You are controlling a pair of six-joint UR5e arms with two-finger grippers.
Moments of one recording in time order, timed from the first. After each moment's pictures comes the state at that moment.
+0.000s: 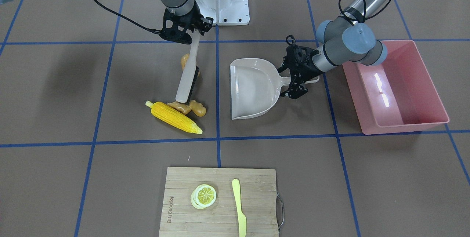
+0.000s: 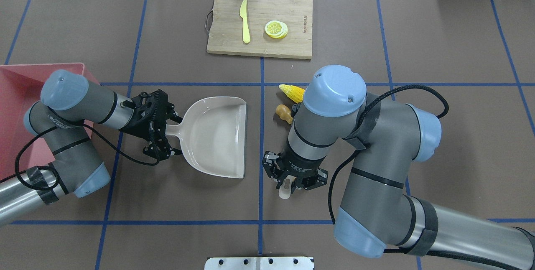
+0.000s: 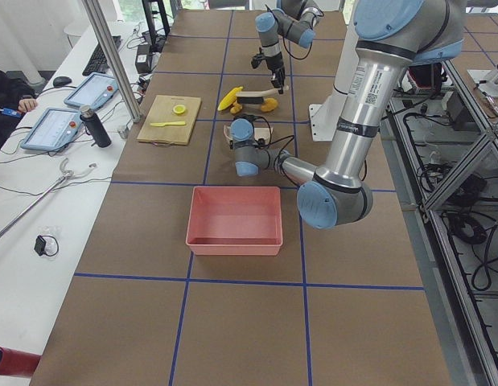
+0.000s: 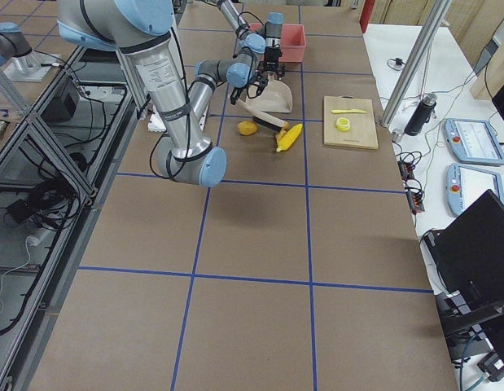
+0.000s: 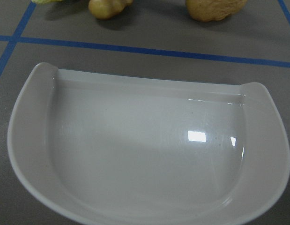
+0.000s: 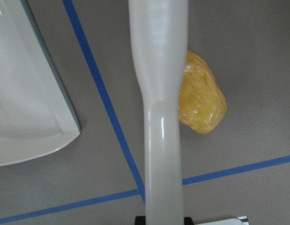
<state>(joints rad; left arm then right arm) -0.66 -1.92 -1.46 -2.64 -2.24 0.10 0.48 -0.96 1.89 -1.70 2.25 1.58</state>
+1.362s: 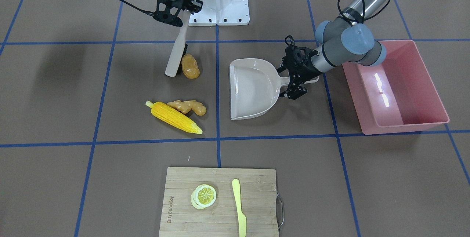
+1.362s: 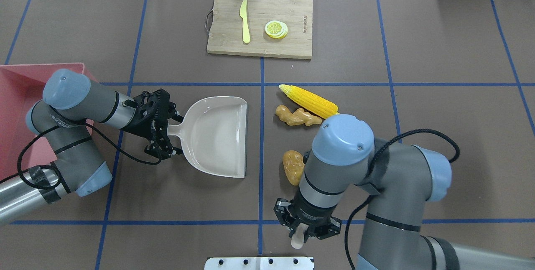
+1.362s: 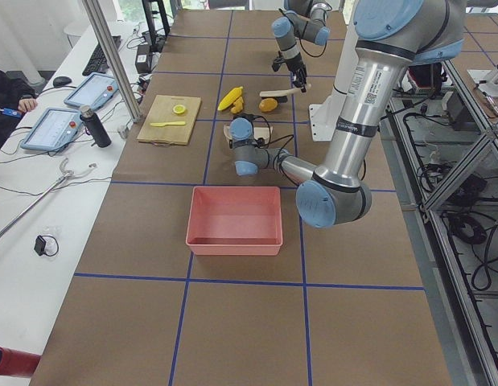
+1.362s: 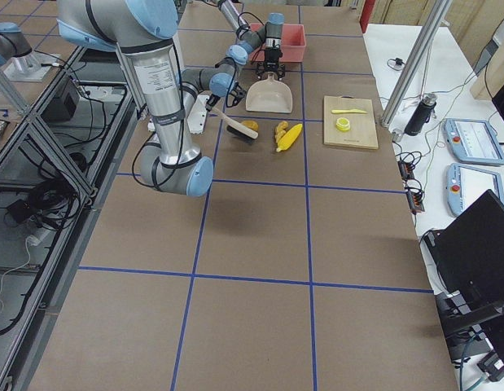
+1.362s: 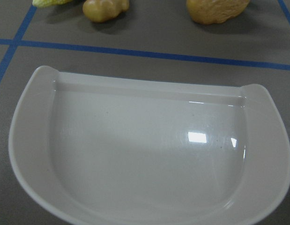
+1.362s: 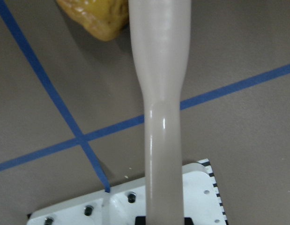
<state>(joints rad) -0.66 -1.93 -1.45 -2.64 -2.24 0.10 0.35 -1.05 1.95 -1.70 2.27 1.70</state>
